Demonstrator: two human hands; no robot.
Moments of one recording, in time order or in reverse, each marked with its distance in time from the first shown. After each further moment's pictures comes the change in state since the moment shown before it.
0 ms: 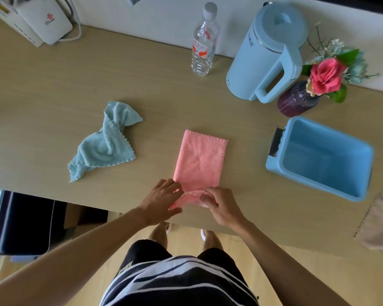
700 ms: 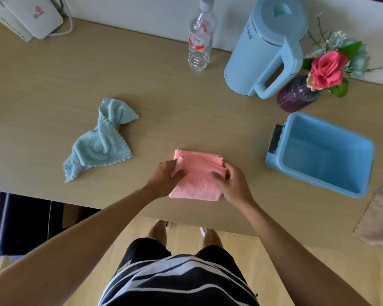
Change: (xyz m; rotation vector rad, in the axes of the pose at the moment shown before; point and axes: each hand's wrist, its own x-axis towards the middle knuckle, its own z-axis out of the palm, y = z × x) left_hand 0.052 0.000 -0.038 -0.673 0.082 -0.546; right_hand 0.029 0.001 -0.039 0.249 0.207 0.131
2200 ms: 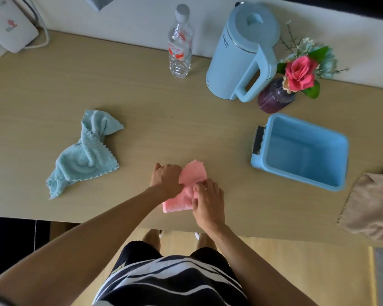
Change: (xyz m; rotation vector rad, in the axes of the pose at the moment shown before) left_hand 0.033 0.033 0.022 0.703 -0.104 0.048; right_hand -0.037 0.014 0.063 -0.658 0.159 -0.020
